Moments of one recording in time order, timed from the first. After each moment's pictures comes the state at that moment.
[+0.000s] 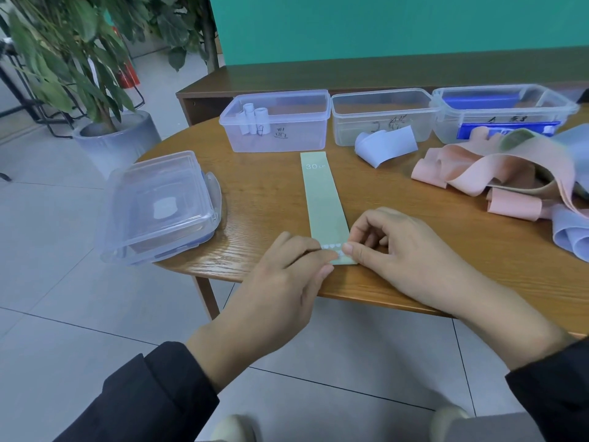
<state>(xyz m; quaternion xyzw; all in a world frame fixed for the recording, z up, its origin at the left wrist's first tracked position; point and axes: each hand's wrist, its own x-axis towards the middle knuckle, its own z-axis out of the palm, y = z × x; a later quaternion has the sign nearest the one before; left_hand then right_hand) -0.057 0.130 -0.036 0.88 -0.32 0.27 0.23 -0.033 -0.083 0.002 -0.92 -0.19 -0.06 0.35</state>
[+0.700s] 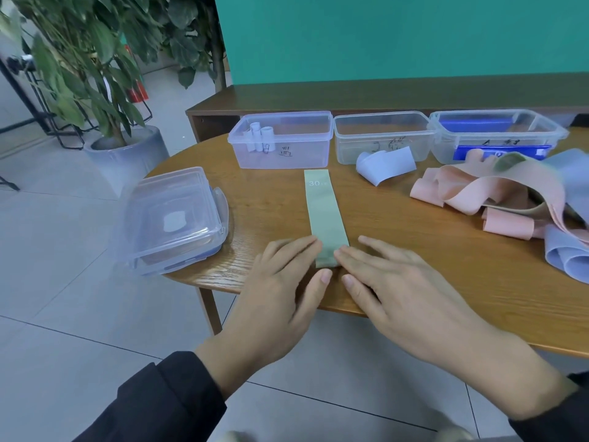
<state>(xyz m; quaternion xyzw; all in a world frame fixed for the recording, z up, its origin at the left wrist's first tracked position) -0.061 0.134 -0.028 0.91 -0.25 0.23 0.25 -0.065 -0.076 -0.007 -0.96 -0.24 -0.11 0.09</state>
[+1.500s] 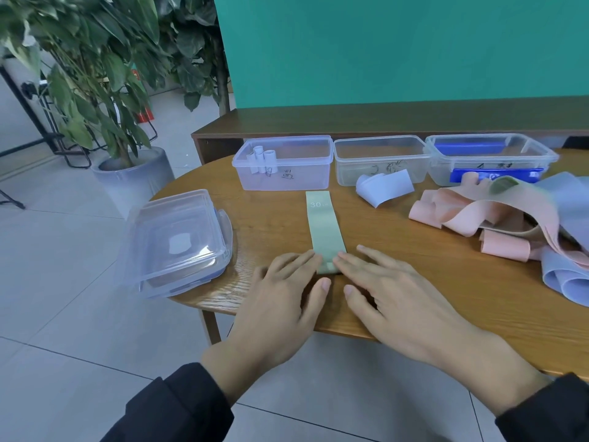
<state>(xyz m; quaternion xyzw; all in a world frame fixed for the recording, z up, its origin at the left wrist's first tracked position) -0.045 0.134 -0.018 0.95 -0.20 0.16 0.19 -0.045 -0.074 -0.001 -0.96 -0.23 -0.06 0.13</state>
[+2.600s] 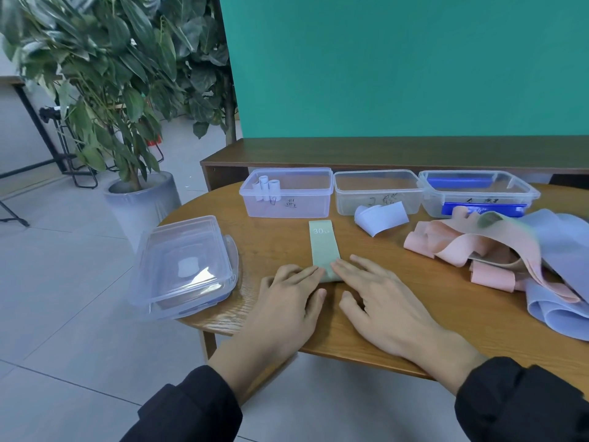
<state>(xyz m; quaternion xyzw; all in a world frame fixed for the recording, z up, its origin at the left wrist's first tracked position) -0.016 0.131 -0.008 0.96 -0.19 0.11 0.16 -0.016 -0.068 0.006 -0.96 -0.21 -0.06 0.16</state>
